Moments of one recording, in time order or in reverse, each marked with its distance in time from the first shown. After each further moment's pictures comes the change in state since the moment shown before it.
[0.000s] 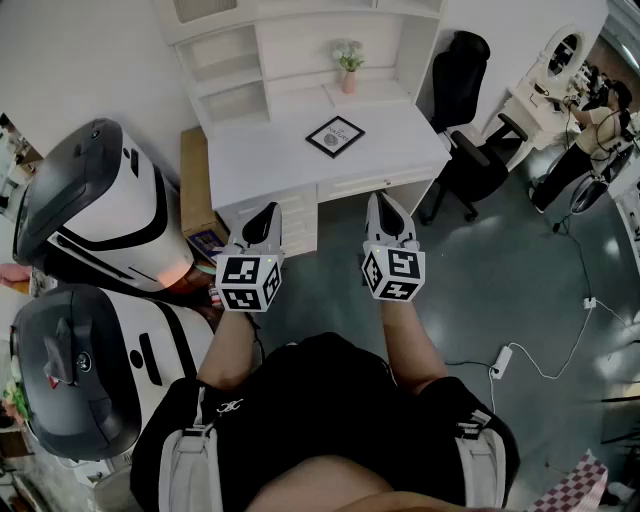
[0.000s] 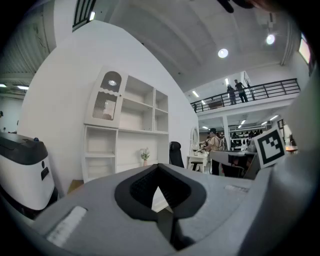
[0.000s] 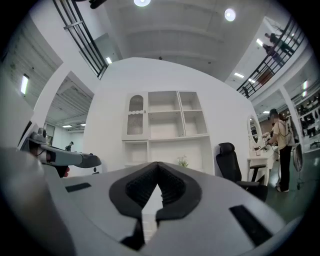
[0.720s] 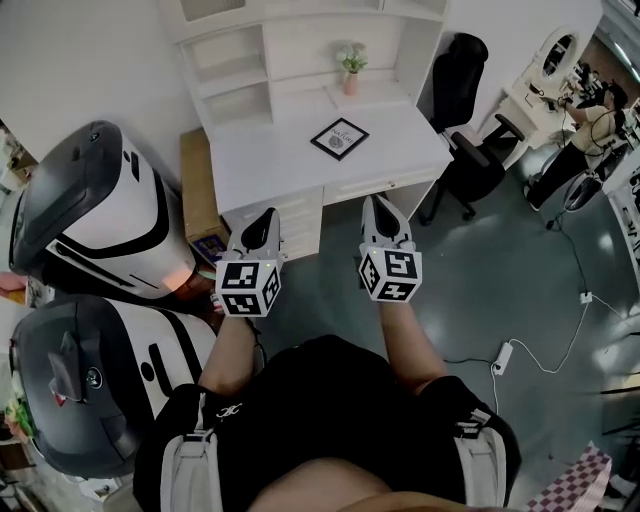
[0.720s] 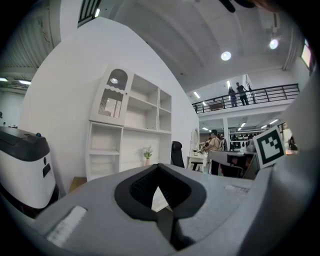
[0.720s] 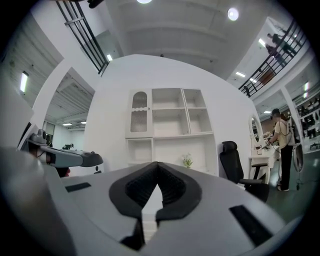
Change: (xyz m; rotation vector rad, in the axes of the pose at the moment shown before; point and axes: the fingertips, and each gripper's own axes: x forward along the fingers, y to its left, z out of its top) left arm -0.016 0.049 -0.011 -0.032 0.012 -0.010; right arm 0.019 0.051 -0.009 -0.004 0.025 0.000
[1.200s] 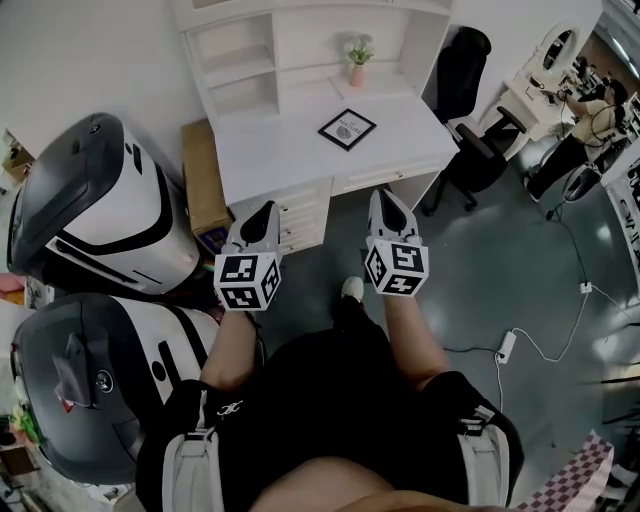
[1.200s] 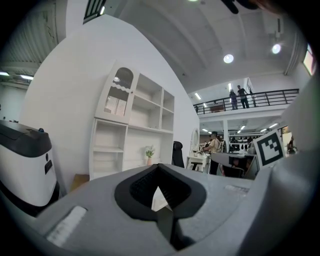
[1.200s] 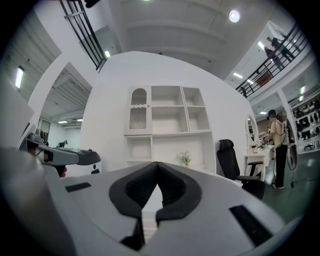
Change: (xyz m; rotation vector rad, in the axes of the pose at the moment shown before) left arm -0.016 0.043 -0.011 -0.036 -0.001 -0.012; right arm 0.005 0.029 -0.013 -0.006 0.018 -0.049
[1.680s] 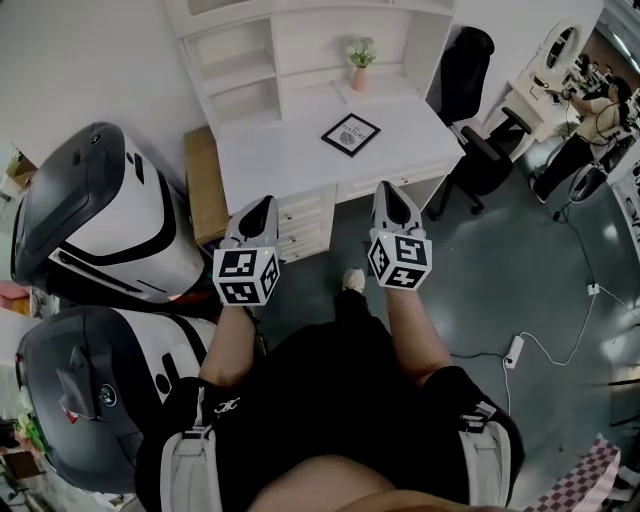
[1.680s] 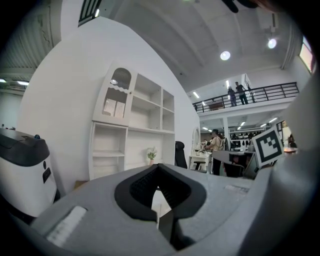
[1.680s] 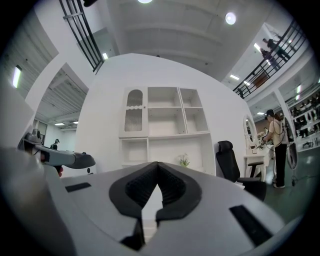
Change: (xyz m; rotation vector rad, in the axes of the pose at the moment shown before) left arm 0.031 0.016 0.010 0.048 -0.009 0.005; right arm 0.035 -0.017 0.004 0.019 -0.035 -0.028
